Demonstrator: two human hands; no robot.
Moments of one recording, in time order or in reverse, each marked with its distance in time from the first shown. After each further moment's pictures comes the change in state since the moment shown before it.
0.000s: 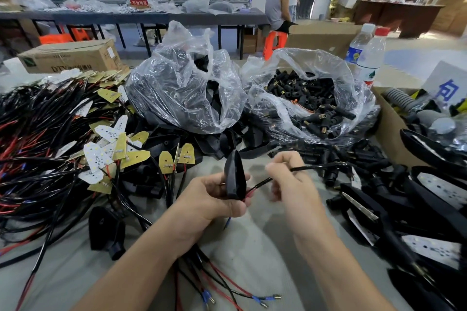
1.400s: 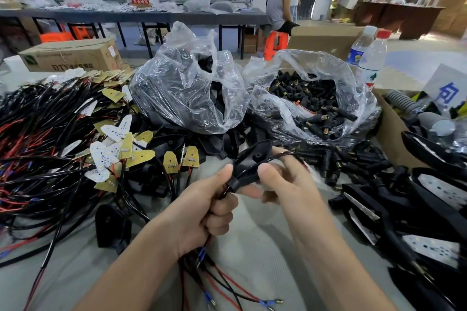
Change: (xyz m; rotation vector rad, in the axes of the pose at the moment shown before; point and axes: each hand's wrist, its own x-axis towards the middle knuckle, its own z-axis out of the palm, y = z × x) left_hand -0.004 0.015 -0.004 -0.179 -0.150 -0.274; right_hand -0.004 -0.001 0.004 0.180 -0.163 -0.040
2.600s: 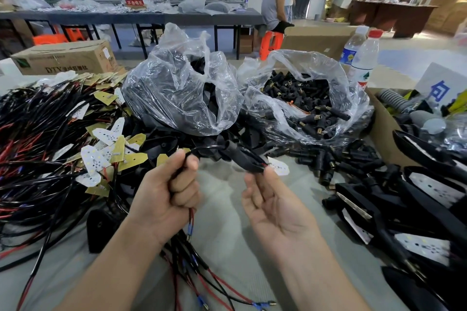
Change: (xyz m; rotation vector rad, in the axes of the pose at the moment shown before) left_hand -0.006 0.017 -0.023 -0.317 -0.055 0.384; right_hand 0.000 -0.002 0.022 1.034 0.218 0.533
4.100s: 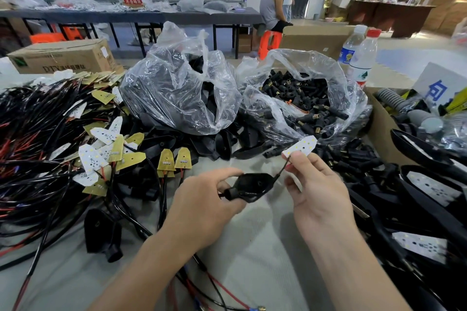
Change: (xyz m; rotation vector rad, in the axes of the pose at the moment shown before) left_hand -0.001 -0.040 0.031 1.526 0.300 0.160; right_hand 0.005 -0.046 -0.013 -0.436 0.054 -0.508
